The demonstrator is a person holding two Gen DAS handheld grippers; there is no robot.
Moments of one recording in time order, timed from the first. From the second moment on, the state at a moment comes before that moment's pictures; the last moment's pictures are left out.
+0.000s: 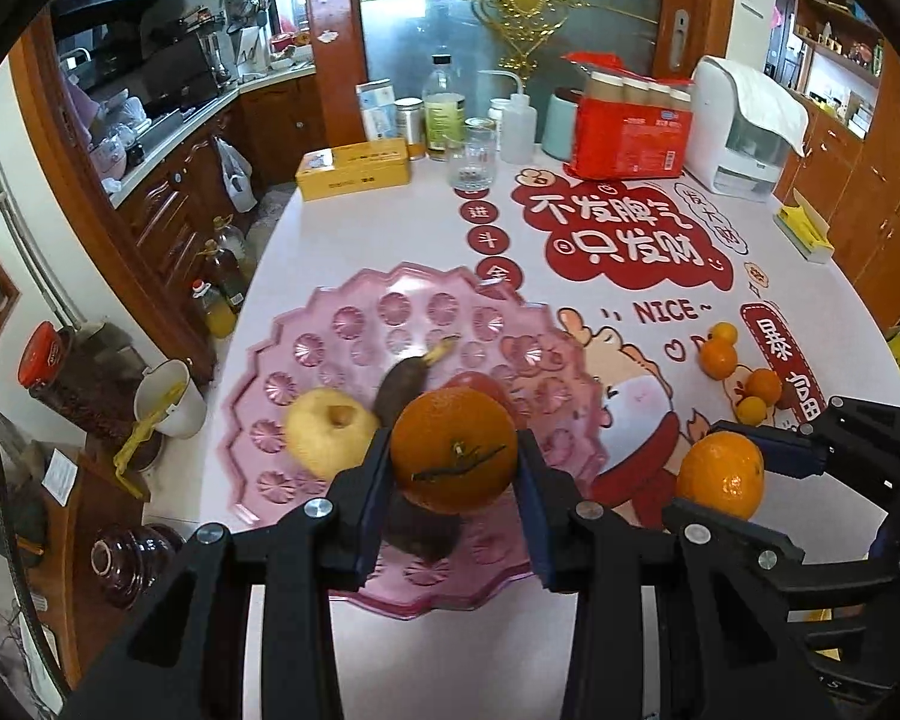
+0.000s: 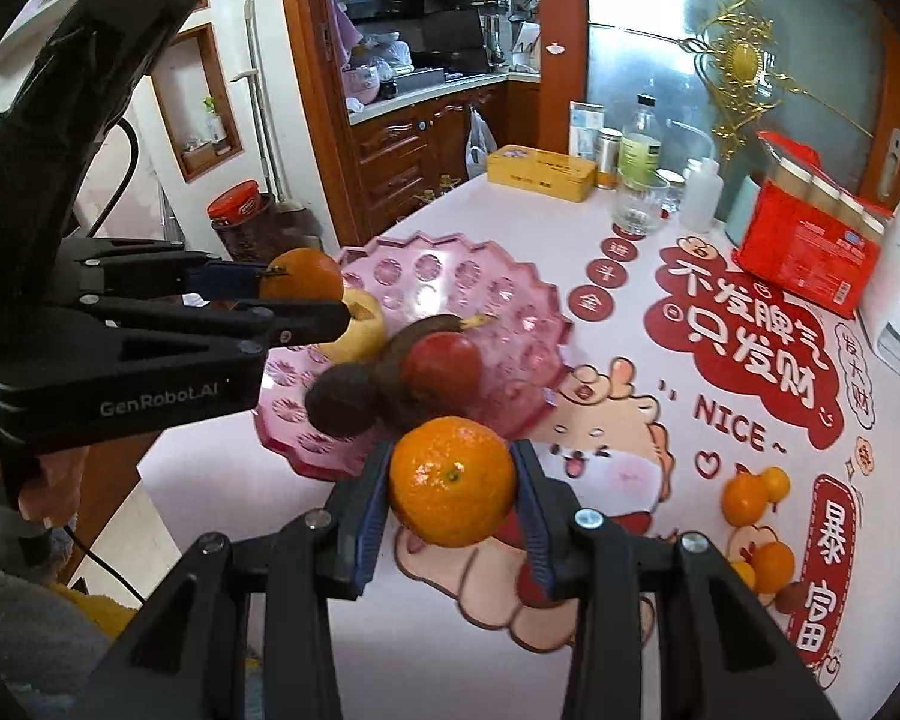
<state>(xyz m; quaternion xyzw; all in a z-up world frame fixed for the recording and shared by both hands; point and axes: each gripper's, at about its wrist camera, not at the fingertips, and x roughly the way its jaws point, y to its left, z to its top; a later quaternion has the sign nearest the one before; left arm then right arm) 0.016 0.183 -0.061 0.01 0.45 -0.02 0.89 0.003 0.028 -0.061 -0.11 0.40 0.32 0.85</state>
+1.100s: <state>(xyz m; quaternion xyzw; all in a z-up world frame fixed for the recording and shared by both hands) 0.090 0.290 -0.058 0.01 0.43 0.00 0.90 0.075 0.090 -0.054 -0.08 0.41 0.23 0.88</state>
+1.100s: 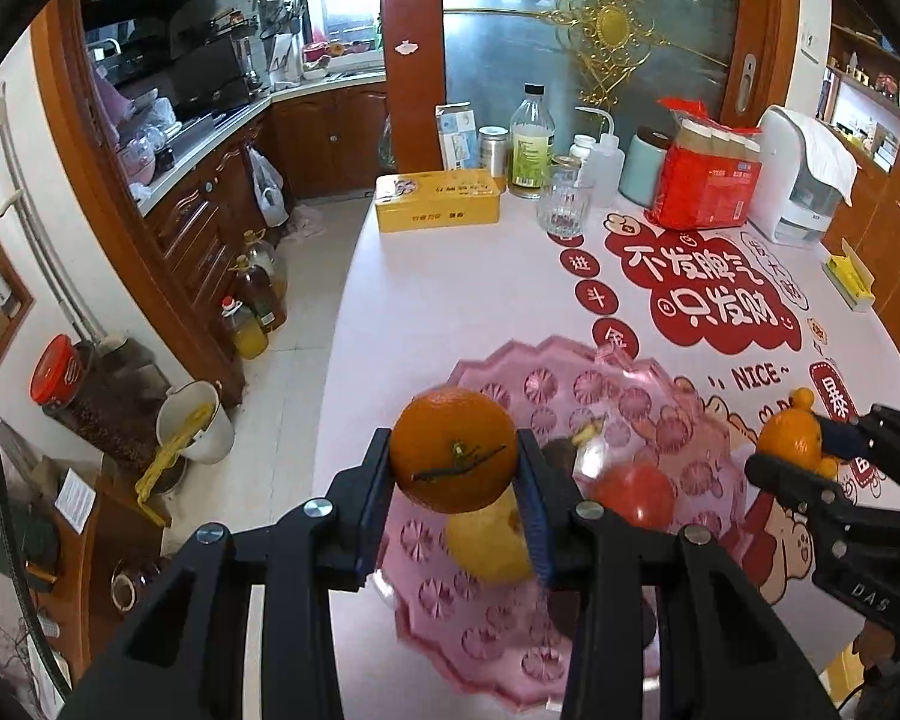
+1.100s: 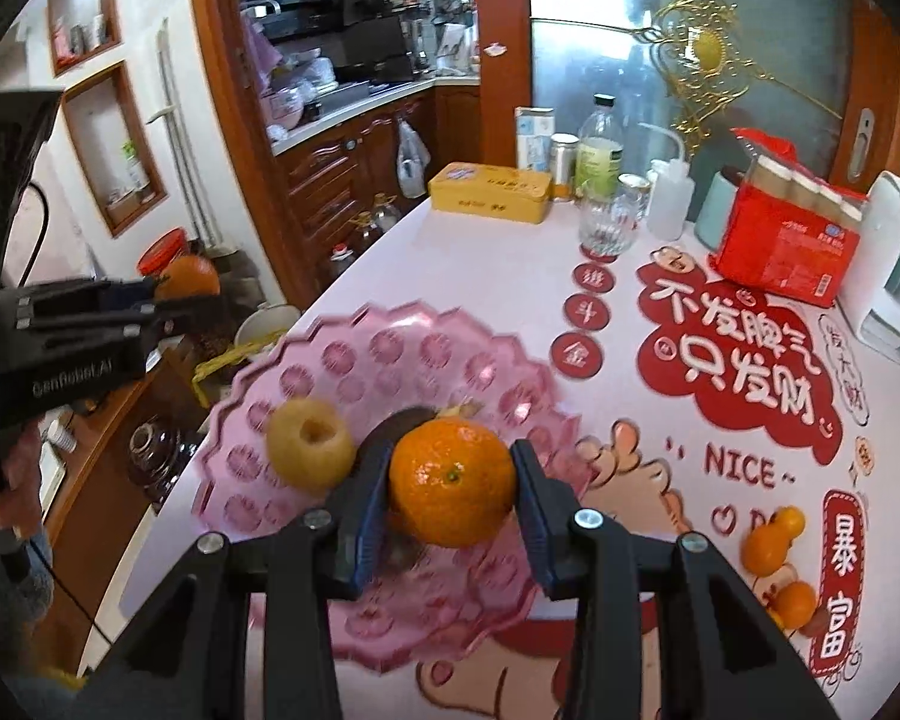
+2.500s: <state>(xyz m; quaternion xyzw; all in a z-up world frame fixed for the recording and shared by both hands) 0.179 0.252 -0.187 0.07 0.54 -0.03 0.84 0.176 0.130 -0.146 -0.02 0.54 0.19 0.82</state>
